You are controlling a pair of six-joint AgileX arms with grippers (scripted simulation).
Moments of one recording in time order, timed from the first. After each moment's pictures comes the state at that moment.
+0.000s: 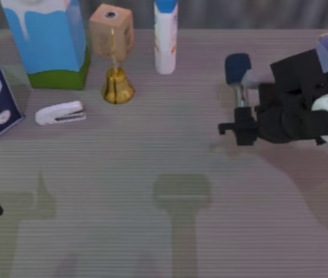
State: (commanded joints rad) left arm 0.00 0.00 0.00 0.00 0.00 0.00; right arm 0.39 1.90 1.00 0.00 -0.11 0.28
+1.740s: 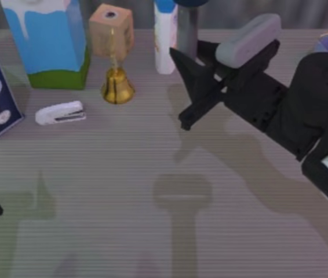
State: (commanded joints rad) left arm 0.00 0.00 0.00 0.00 0.00 0.00; right arm 0.63 1.63 0.74 0.94 -0.15 0.03
